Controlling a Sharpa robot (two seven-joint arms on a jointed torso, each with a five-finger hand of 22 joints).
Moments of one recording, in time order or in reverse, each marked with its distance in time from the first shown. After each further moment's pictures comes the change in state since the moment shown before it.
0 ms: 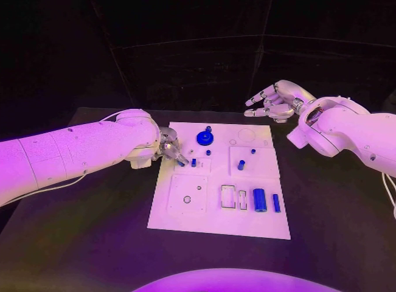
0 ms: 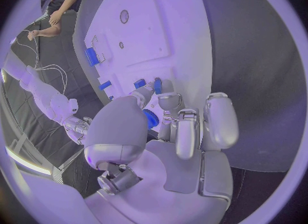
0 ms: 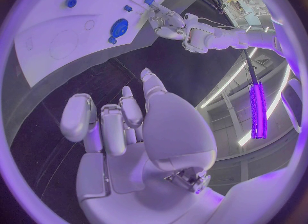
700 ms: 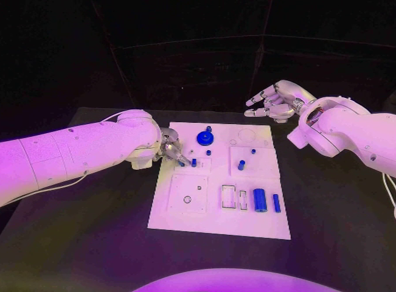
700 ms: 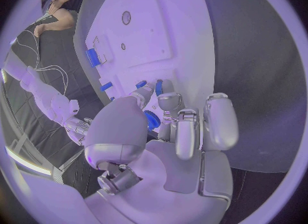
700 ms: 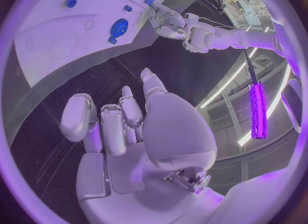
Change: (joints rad) left arm -0.001 0.000 -0.001 0.009 0.003 0.000 -0.001; left_hand -0.009 0.009 -0.042 0.020 0.000 0.005 -0.005 0.004 0.000 0.007 0.000 0.008 0.006 0.004 -0.004 0.000 0.000 0.000 0.003 -0.003 0.008 0.010; right arm 0.000 0.000 0.000 0.000 0.000 0.000 -0.001; right_hand 0.000 0.000 -0.003 0.003 0.000 0.000 0.000 0.000 0.000 0.000 0.000 0.000 0.000 0.000 0.000 0.000 0.000 0.000 0.000 0.000 0.000 0.000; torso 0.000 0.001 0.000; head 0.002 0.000
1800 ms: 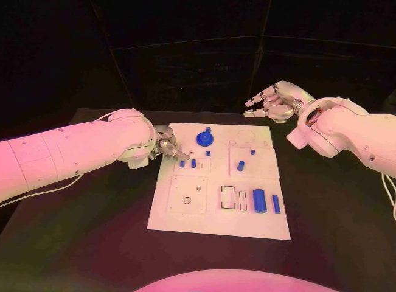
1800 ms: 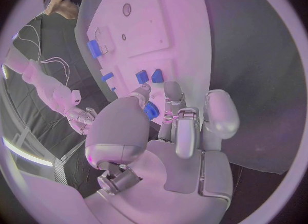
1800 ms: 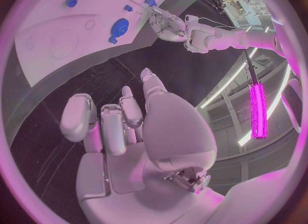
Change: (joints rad) left arm 0.010 -0.042 0.002 0.012 0.045 -0.092 0.048; left_hand 0.028 0.016 -0.153 0.065 0.000 -0.069 0.036 -0.040 -0.036 -0.145 0.026 -0.209 -0.245 -0.003 0.011 -0.049 0.000 0.019 -0.057 0.015 -0.141 -0.146; right arm 0.000 0.002 0.000 -0.003 0.000 0.000 -0.001; right_hand 0.000 0.000 0.000 0.000 0.000 0.000 0.000 0.000 0.000 0.000 0.000 0.000 -0.001 0.000 0.000 -0.004 -0.001 0.000 0.000 0.000 0.000 -0.002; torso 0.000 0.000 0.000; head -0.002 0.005
